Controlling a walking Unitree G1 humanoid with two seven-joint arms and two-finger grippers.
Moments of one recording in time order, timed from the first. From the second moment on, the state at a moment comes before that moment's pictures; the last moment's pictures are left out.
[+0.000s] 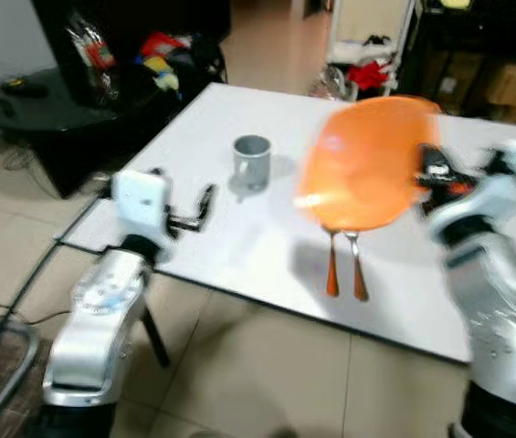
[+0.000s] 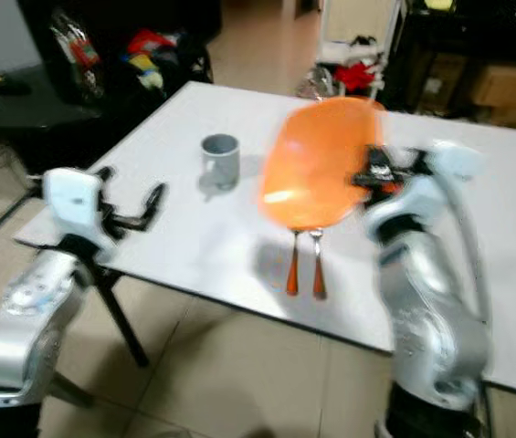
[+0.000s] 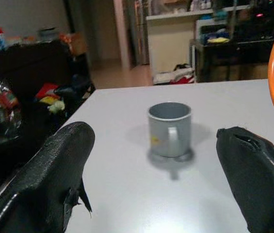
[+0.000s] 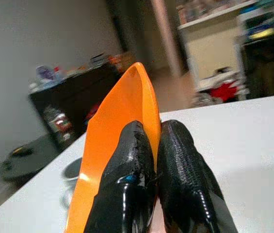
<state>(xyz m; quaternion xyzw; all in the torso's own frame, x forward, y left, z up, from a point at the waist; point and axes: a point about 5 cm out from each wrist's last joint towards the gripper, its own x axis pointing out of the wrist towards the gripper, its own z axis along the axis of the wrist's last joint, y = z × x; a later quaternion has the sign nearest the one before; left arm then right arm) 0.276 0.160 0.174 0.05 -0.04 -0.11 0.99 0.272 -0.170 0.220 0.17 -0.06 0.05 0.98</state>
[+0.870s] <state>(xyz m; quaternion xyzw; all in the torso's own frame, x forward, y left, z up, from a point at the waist) 0.274 0.147 0.176 0.05 -0.04 -0.14 0.99 0.274 -0.187 0.221 0.18 -0.06 0.01 0.98</state>
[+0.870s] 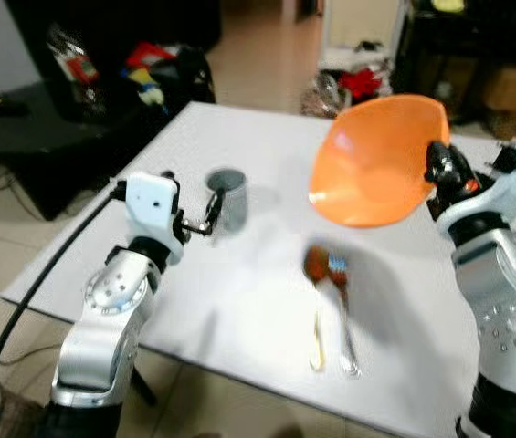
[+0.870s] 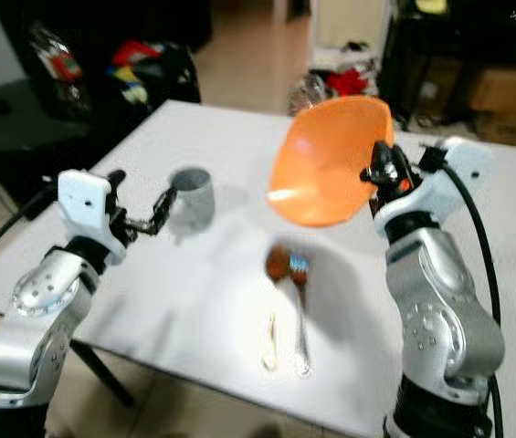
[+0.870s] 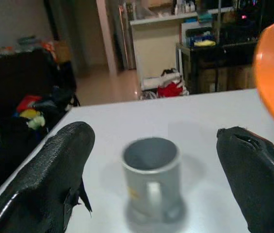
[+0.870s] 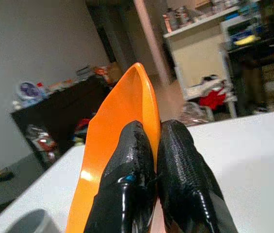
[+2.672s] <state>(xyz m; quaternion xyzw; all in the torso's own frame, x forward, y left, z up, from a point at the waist) 0.228 0.129 0.160 0.04 0.07 -0.37 0.93 0.356 -0.187 0.128 0.42 0.12 0.02 0.90</state>
